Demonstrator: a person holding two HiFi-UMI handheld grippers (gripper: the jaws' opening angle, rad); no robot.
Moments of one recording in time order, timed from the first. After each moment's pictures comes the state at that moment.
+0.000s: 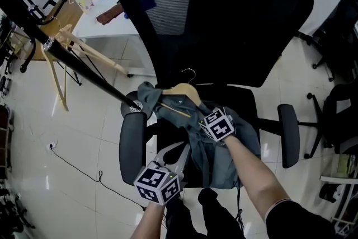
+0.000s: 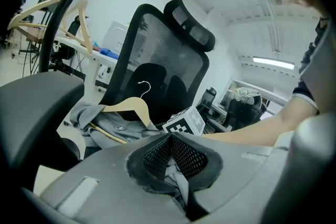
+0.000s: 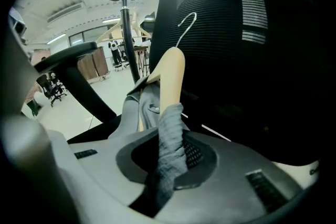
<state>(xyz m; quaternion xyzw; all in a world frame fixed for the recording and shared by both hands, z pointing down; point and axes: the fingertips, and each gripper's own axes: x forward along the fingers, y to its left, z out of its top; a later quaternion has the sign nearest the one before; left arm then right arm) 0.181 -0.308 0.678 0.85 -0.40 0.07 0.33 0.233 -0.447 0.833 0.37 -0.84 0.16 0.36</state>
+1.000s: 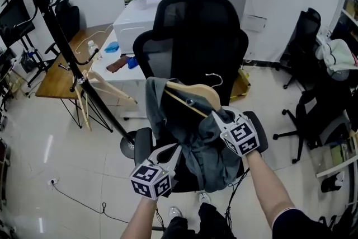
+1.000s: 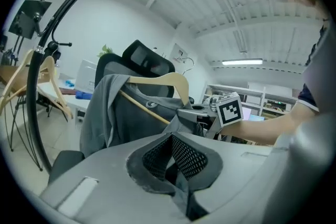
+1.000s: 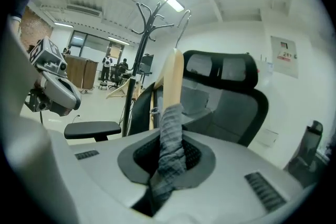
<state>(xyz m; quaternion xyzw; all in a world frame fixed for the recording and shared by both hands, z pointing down) 0.157 -0.256 0.514 0.92 -0.33 0.04 0.21 0.299 -0.351 0.500 0.50 -0.84 -0.04 0.22</state>
